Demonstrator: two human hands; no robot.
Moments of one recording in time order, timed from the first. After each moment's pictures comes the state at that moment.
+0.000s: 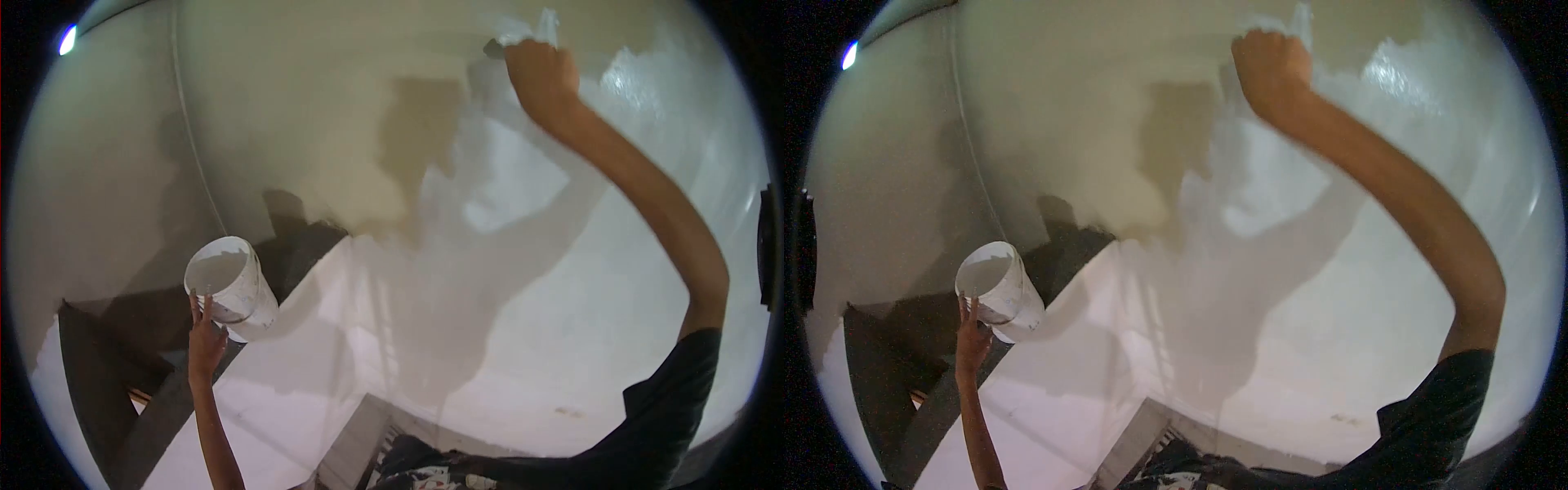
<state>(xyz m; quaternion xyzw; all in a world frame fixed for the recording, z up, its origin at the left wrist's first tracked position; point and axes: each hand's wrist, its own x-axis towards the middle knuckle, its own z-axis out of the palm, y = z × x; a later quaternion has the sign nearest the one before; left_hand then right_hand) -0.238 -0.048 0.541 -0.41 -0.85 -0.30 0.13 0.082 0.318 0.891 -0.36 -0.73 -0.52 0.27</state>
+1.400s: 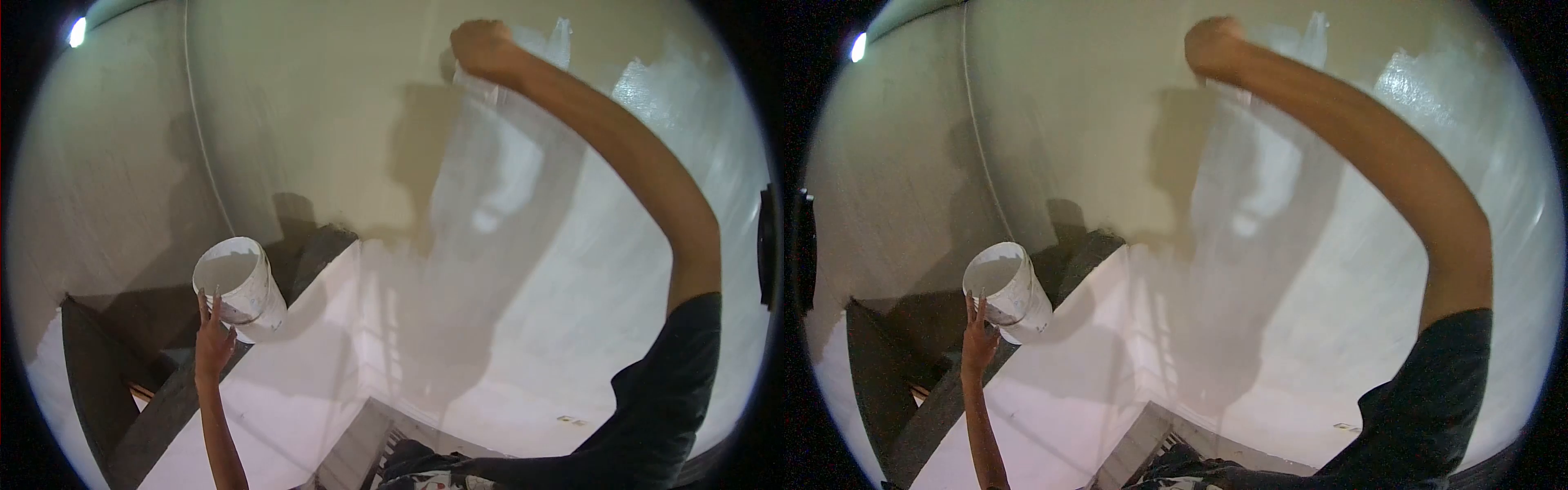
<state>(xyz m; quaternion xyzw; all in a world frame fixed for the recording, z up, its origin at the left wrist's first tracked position) -0.237 -0.049 0.544 -0.41 -0.85 -0.31 0.13 -0.003 0.337 0.927 -0.30 -0.82 -0.46 0.15</state>
